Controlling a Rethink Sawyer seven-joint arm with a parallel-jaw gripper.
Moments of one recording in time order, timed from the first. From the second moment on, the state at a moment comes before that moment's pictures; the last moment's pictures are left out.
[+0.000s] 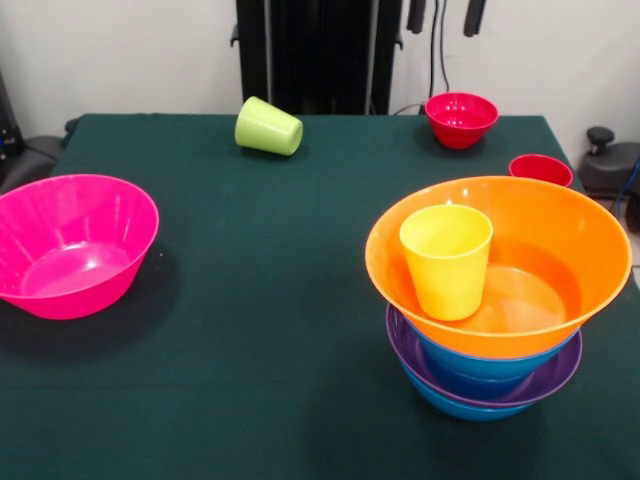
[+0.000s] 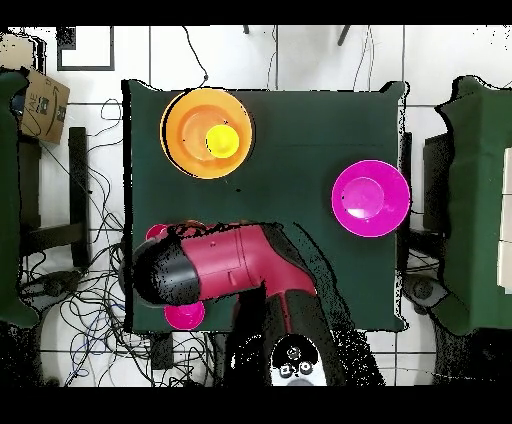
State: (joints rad) arm -0.28 -1.12 0.30 1.96 -0.31 0.65 1.98
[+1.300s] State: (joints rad) arm -0.09 -0.98 0.10 1.98 -0.33 0.55 1.98
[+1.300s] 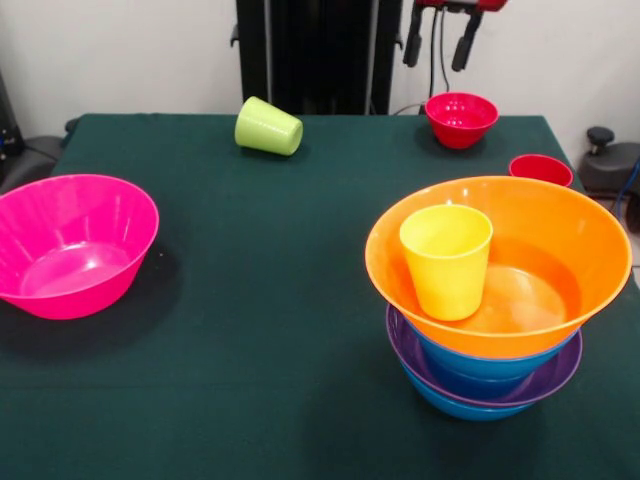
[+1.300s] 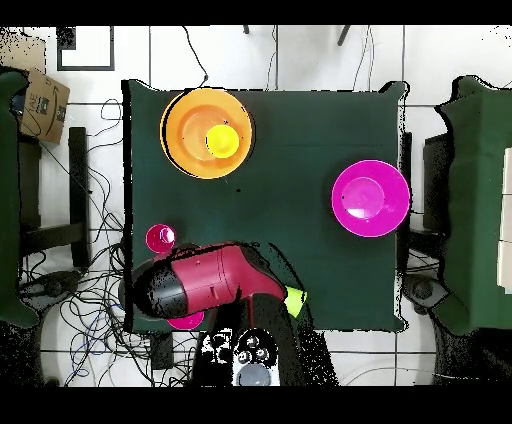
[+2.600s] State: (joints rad) arm 0.00 -0.83 0.00 1.98 -0.31 0.49 1.98
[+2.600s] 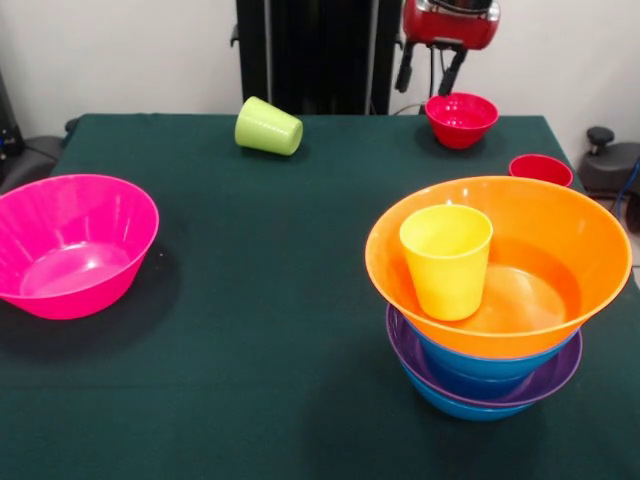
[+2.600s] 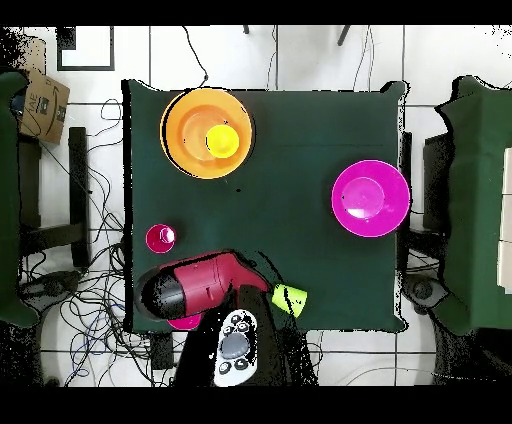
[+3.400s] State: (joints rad) arm 0.08 -0.73 -0.02 1.98 -0.24 0.39 1.99
